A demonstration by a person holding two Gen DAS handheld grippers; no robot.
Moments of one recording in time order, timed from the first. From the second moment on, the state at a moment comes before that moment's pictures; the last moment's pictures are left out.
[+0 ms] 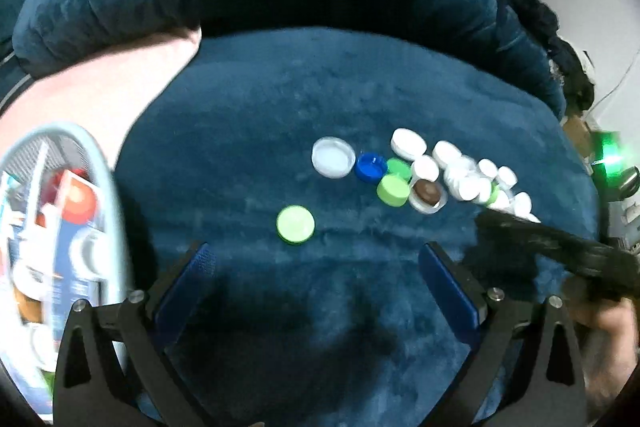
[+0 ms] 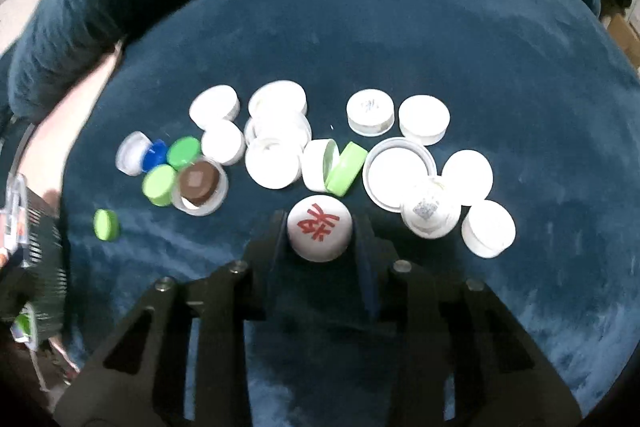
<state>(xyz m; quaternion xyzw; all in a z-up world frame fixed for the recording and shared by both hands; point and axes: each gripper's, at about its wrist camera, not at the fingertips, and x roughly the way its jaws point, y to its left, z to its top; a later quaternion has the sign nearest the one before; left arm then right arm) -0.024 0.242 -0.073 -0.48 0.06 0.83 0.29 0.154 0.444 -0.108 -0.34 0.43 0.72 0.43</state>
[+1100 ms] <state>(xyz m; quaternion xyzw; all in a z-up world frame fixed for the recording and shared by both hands) -0.025 0.193 -0.038 -0.43 0.05 0.86 0.28 0.130 0.398 -0.060 -0.28 0.49 0.75 0.34</state>
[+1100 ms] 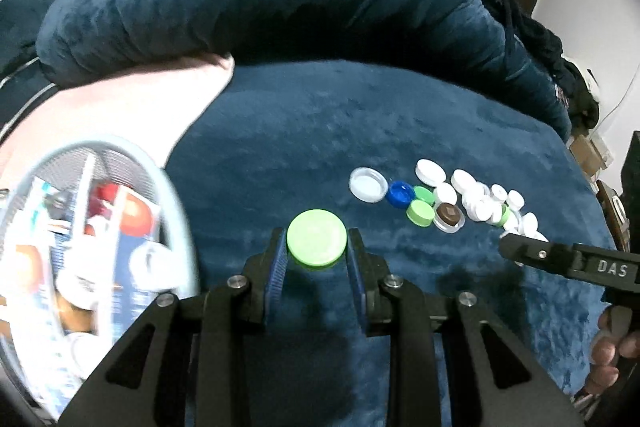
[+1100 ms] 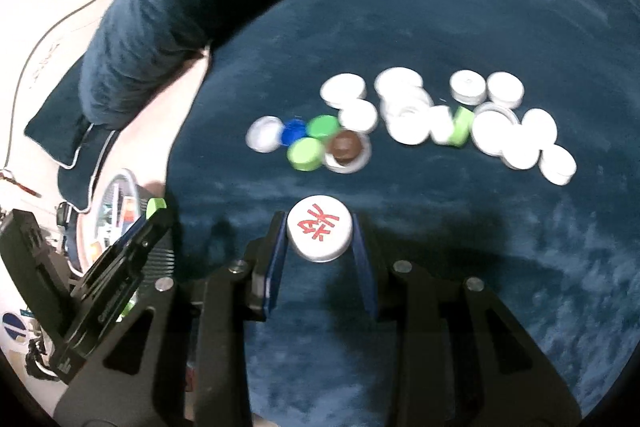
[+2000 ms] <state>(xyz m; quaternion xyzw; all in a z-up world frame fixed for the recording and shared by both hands) -0.092 -0.029 0.002 -0.43 -0.03 0.89 0.10 -0.114 0.327 0.019 -0.30 0.40 0.84 0.18</state>
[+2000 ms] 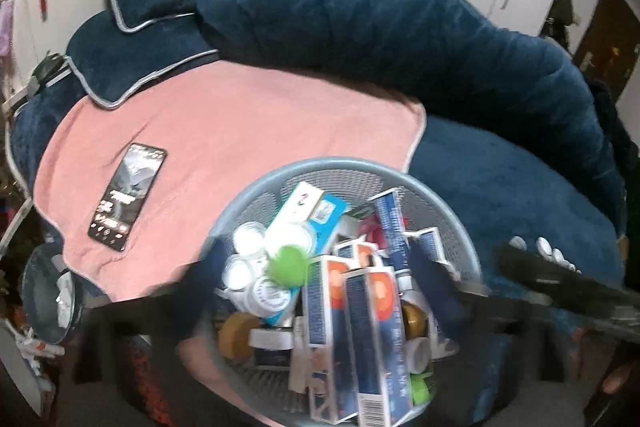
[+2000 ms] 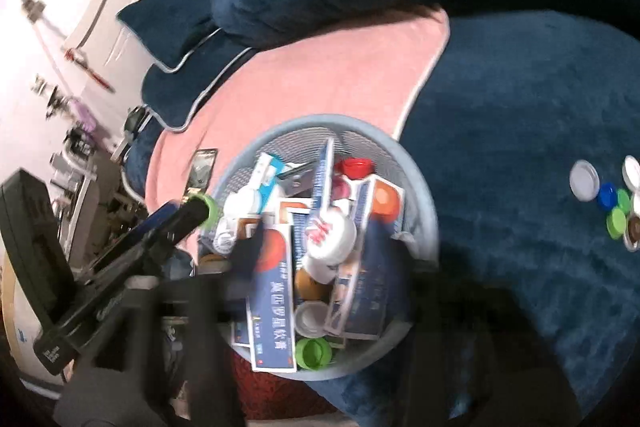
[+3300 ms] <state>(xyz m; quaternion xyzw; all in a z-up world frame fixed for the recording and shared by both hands) -0.062 0.071 0.012 -0.43 0.08 0.89 0.14 0.058 0.375 -0.024 -0.31 0.44 0.76 0.36</state>
